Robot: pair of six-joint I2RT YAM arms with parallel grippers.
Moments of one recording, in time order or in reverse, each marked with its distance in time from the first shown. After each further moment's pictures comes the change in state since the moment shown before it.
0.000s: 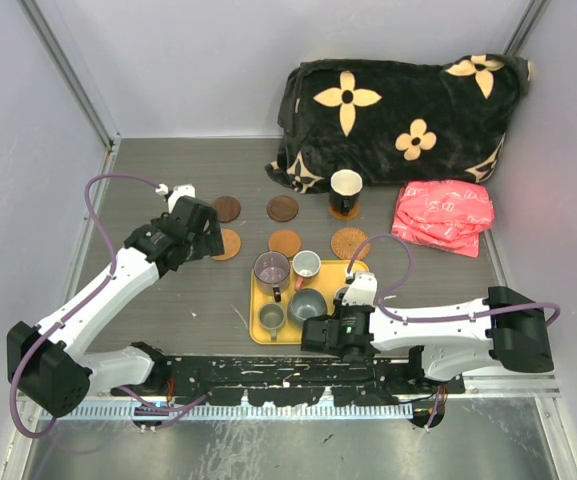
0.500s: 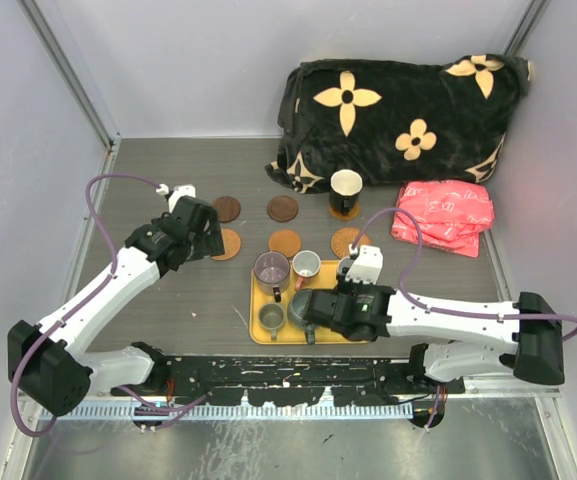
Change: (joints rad) left arm 0.000 0.003 0.000 0.000 0.000 -0.003; right arm -0.108 -0.082 0.114 -0.027 0.144 -0.203
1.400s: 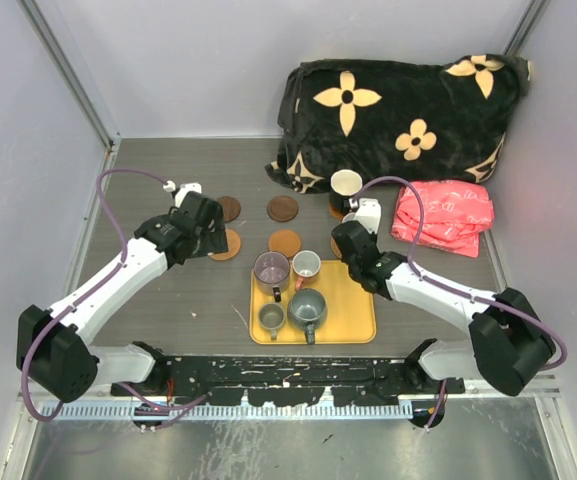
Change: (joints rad) left arm 0.000 0.080 0.036 0.001 -0.001 0.008; right arm -0.621 0.080 -0.158 0.898 -0.267 -0.953
